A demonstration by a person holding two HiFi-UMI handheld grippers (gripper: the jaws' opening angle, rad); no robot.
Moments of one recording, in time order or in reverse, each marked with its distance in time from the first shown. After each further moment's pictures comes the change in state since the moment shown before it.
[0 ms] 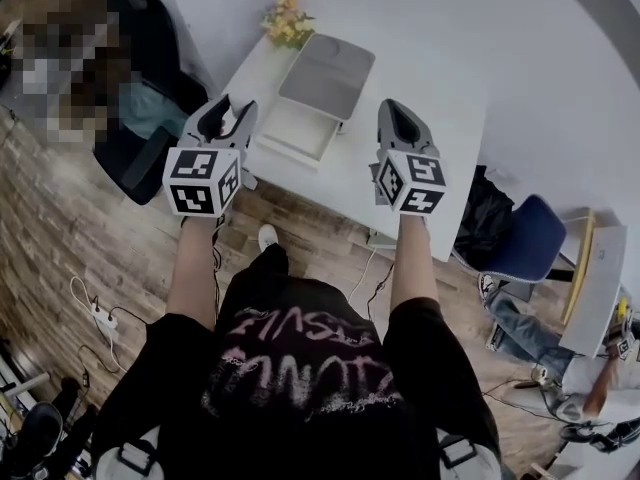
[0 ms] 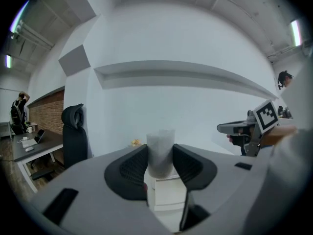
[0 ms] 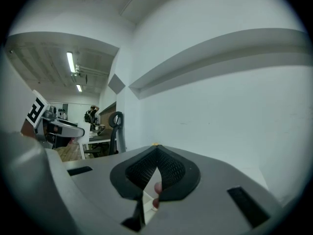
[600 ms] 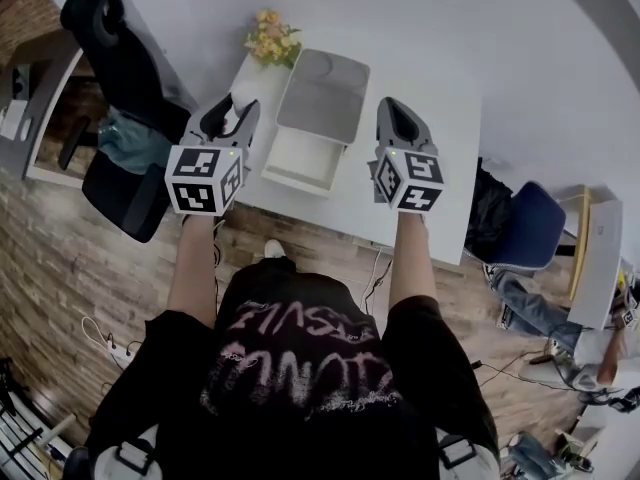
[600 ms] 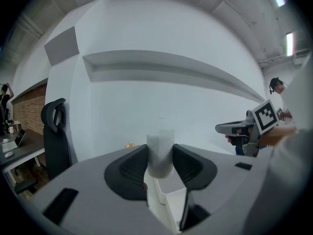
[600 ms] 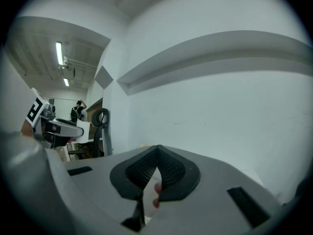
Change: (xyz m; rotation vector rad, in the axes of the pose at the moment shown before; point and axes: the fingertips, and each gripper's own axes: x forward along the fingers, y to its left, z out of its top) left arm 0.079 0.049 0.015 0.011 0.003 -0.146; right arm 0.063 -0.007 0.011 0.012 0.016 -0.144
